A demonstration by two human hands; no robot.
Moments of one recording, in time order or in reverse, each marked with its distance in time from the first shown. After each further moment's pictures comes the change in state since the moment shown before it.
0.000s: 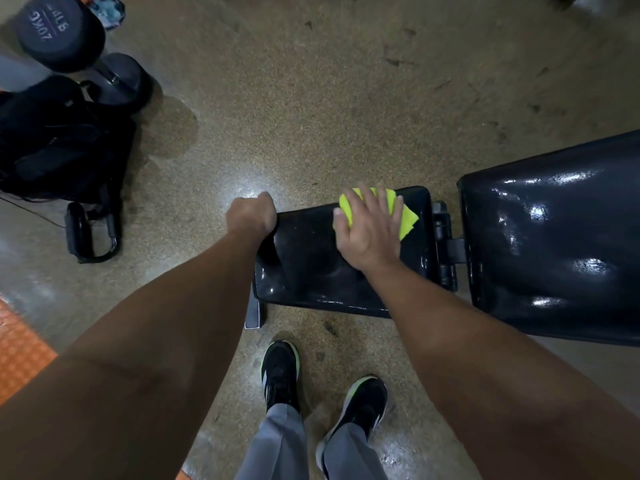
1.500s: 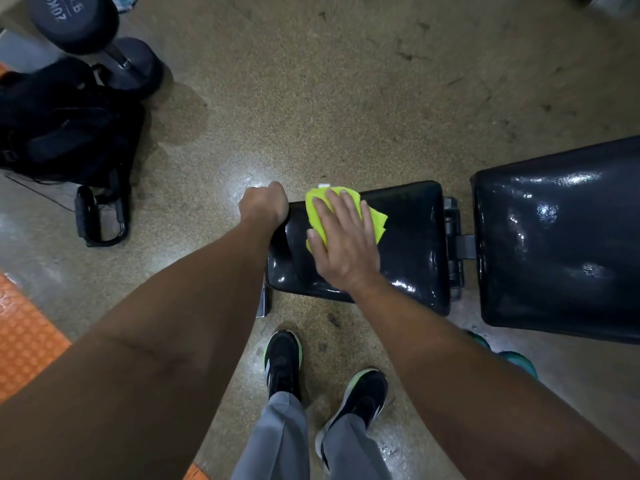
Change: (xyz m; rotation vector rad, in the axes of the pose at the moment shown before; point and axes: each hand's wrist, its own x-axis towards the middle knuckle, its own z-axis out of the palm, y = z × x) left_hand 0.001 -0.004 -0.001 -0.036 -0.032 0.010; right_hand -0.042 -0.043 0.013 0.114 0.034 -0.249
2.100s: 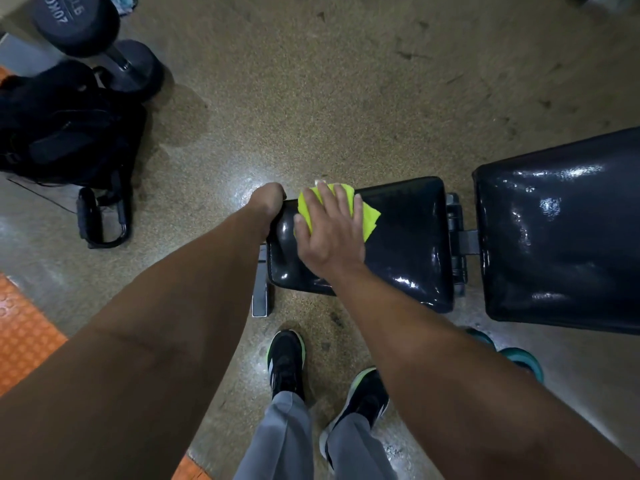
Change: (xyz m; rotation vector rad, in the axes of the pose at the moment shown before) left_hand 0.012 -0.009 -0.007 -0.217 -0.322 -0.141; right_hand 0.017 -0.030 0.009 -0.064 -0.018 0.130
